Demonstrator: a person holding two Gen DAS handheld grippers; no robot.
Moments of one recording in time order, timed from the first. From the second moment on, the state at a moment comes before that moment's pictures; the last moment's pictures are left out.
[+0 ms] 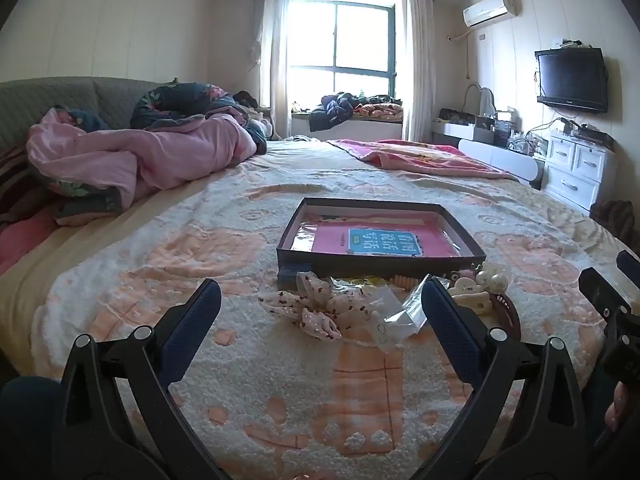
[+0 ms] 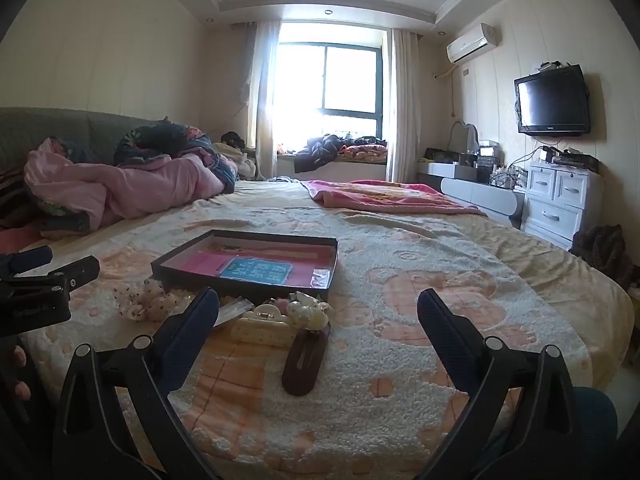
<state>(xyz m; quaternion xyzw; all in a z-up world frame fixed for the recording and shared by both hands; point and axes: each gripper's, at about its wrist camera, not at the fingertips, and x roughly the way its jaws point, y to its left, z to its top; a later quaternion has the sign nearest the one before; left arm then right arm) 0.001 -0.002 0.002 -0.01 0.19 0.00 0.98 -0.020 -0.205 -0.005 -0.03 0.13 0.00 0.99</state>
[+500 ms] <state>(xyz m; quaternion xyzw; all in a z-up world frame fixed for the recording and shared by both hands) 0.000 0.002 0.005 -0.01 0.18 0.00 0.98 -0.021 -0.209 0.001 -0.03 0.13 0.00 0.99</state>
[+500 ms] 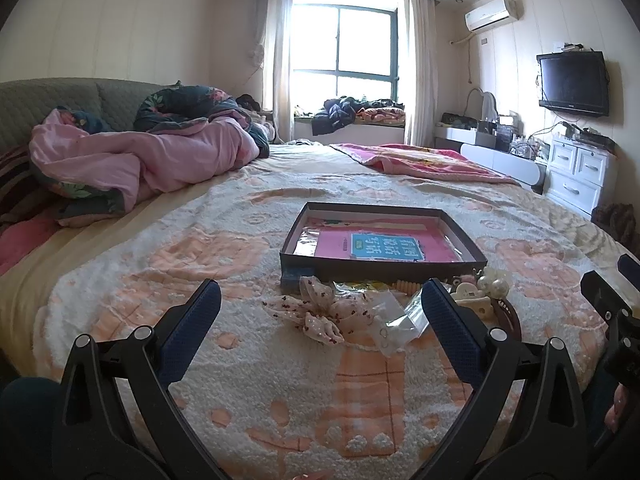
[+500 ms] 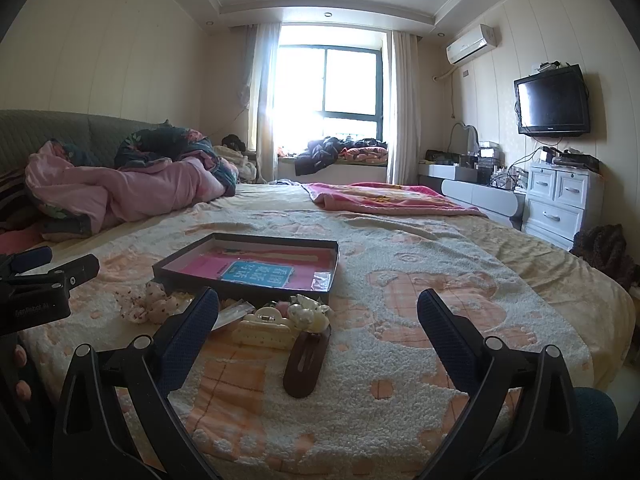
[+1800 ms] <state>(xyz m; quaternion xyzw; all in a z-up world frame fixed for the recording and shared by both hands) 0.000 0.003 0.006 -0.01 0.19 0.00 0.98 -0.022 -0.205 0.004 -0.03 0.13 0.01 0.99</state>
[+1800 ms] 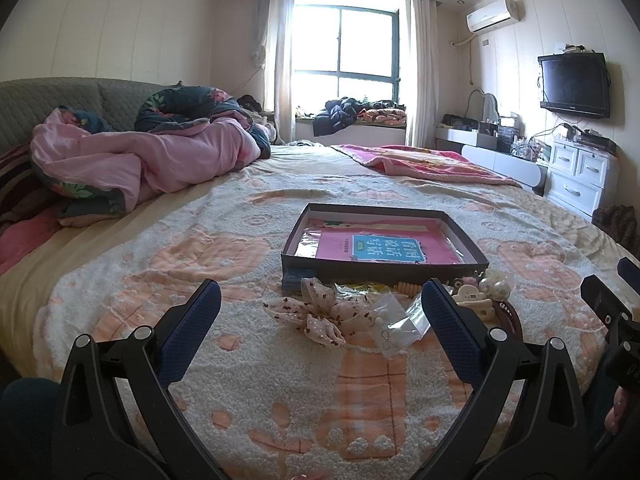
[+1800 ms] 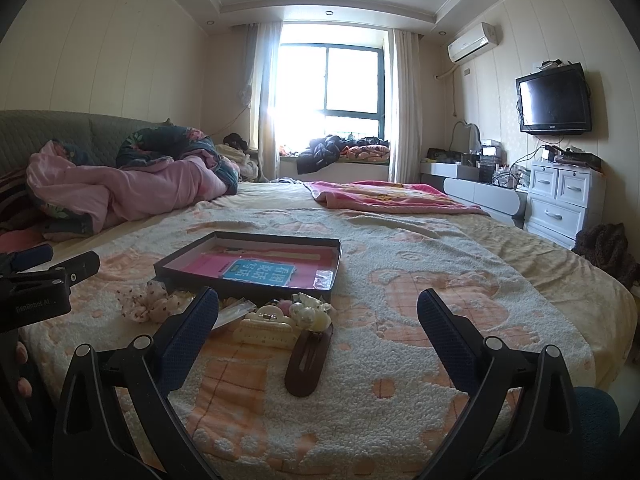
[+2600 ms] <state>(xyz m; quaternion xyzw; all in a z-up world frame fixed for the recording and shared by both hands) 0.013 0.021 -0.002 -0.03 0.21 0.03 0.98 0.001 -0.179 -0.016 -0.06 0.20 0.09 0.97</state>
